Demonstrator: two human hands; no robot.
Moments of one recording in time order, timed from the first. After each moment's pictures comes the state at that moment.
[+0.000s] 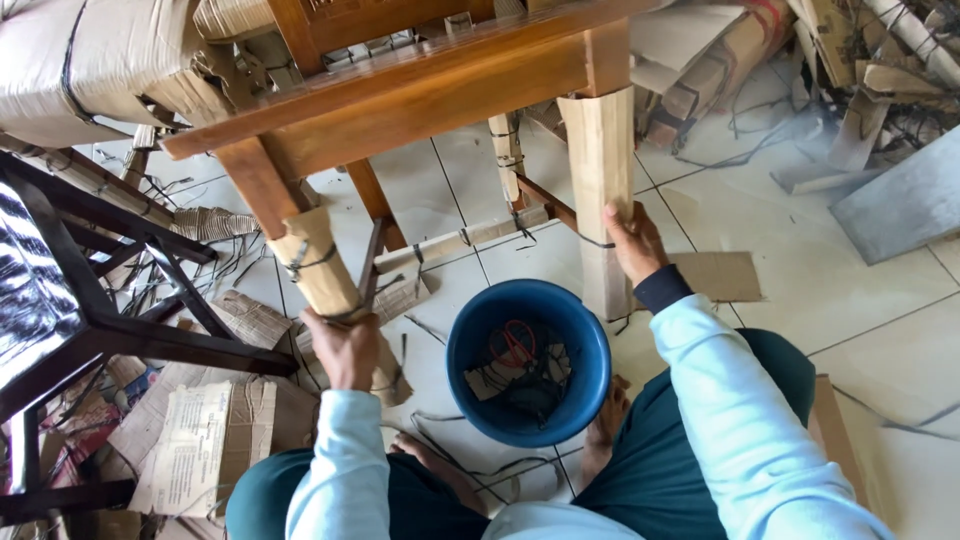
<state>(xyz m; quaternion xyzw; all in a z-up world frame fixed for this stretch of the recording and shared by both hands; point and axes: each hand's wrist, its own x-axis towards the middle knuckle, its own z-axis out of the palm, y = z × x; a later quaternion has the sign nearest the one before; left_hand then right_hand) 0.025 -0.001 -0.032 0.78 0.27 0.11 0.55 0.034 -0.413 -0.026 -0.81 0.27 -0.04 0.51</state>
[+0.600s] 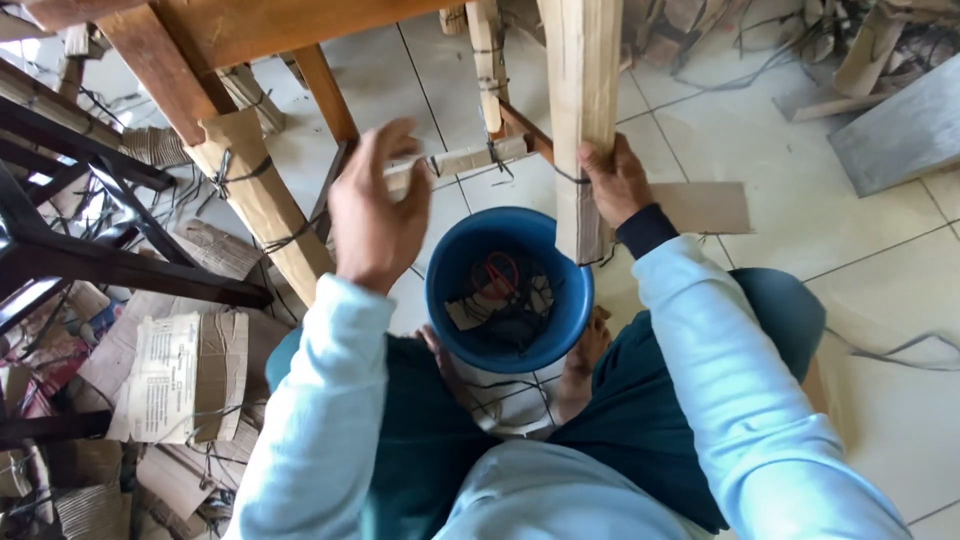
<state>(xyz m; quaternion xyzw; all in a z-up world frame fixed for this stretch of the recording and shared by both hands) 0.013 -0.091 0.090 0.83 -0.26 0.25 0.43 0.008 -0.406 -0.036 -0.85 0.14 -0.06 0.51</state>
